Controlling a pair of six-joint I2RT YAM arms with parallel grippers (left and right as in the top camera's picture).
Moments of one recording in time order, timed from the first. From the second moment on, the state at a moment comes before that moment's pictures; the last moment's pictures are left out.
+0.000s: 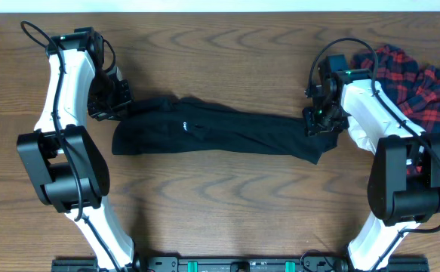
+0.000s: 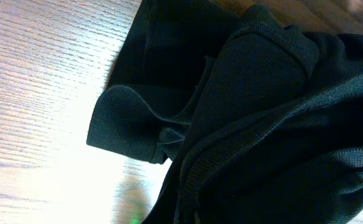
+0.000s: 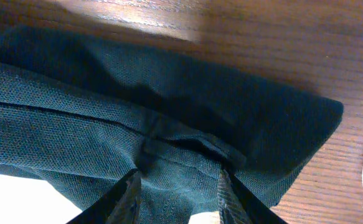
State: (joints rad) left arm 0.14 2.06 1.78 -1.41 0.16 -0.16; right arm 0.11 1.94 1.36 -0.98 -0.07 0.01
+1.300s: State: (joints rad) left arm 0.14 2.06 1.78 -1.41 0.16 -0.16; right arm 0.11 1.94 1.25 -0.76 0.02 0.16
